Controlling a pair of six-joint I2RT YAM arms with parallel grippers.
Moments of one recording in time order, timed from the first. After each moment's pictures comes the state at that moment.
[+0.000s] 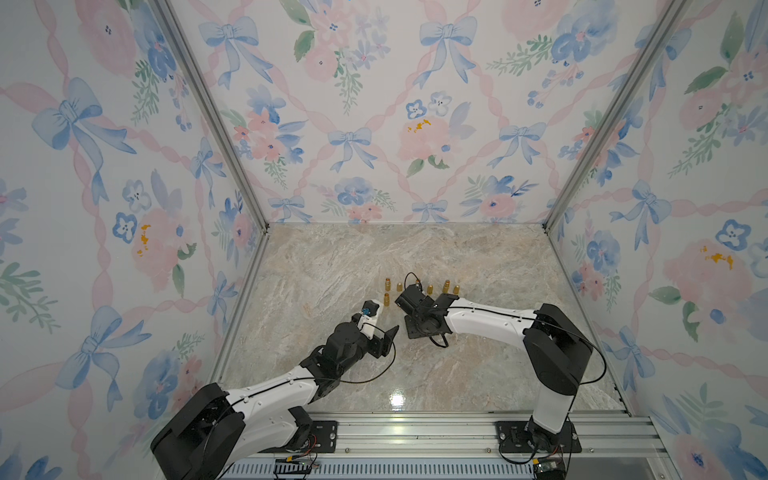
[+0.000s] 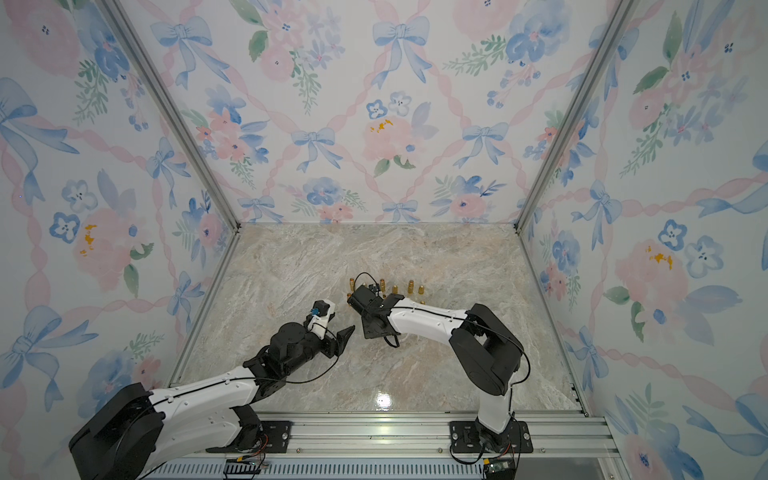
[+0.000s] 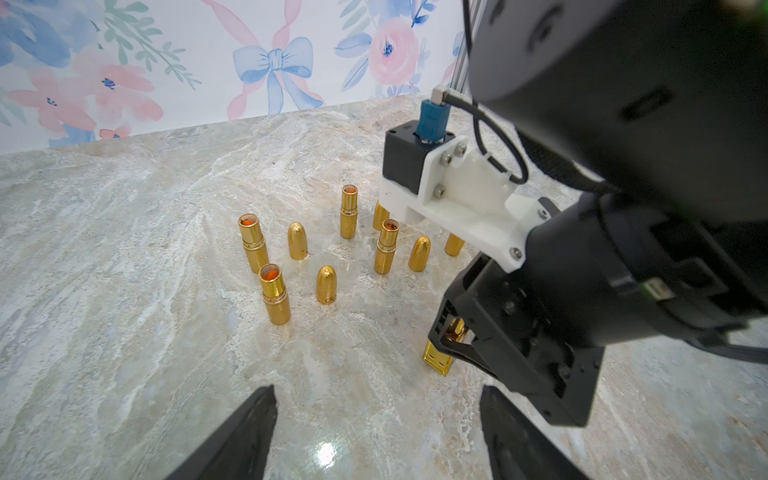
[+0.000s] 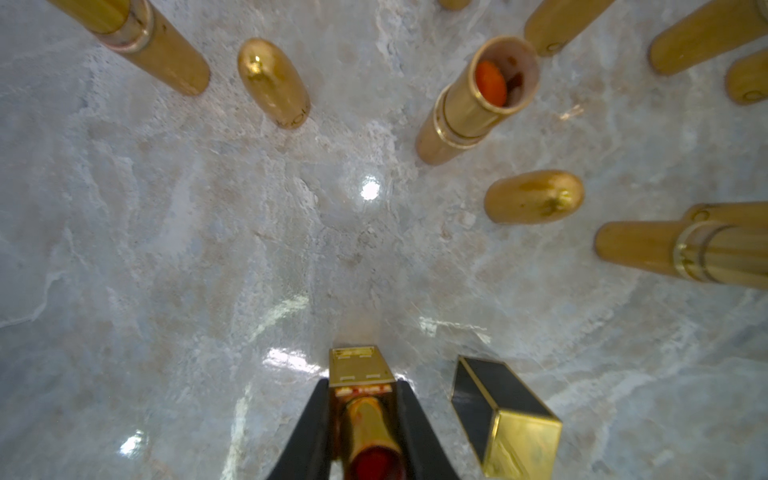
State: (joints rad) left arm -0.74 1.08 0.28 0.49 -0.08 -0.14; right arm 0.91 1.85 1.25 -0.64 0.26 0.63
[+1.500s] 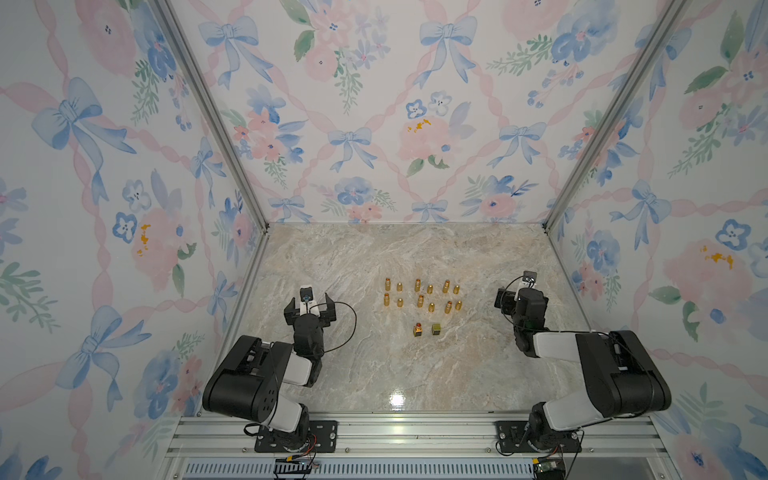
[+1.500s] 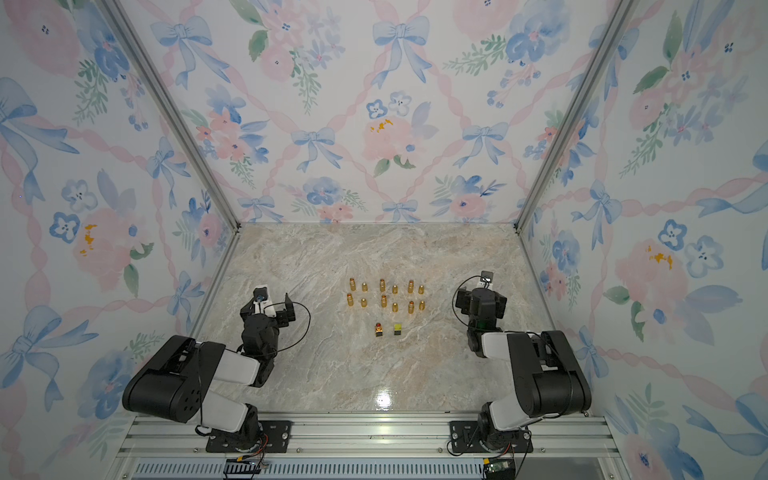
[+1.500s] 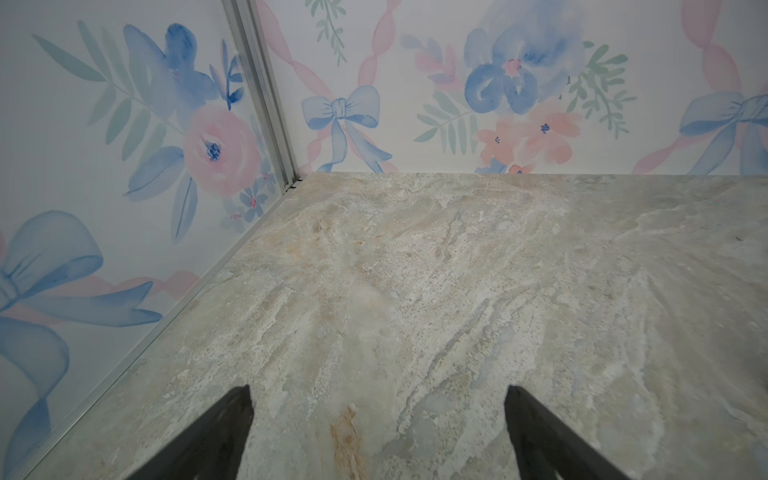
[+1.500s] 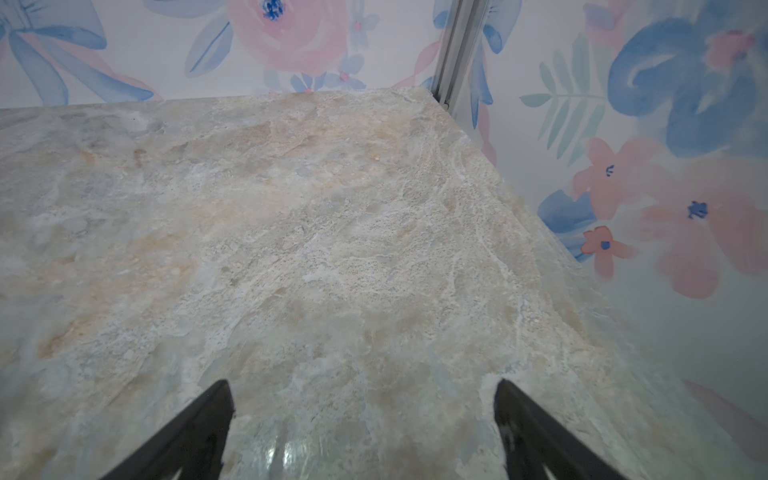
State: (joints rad) left arm -0.19 1.54 0.12 1.23 -0.39 0.03; right arm 0.08 1.54 0.38 0.69 0.33 0.06
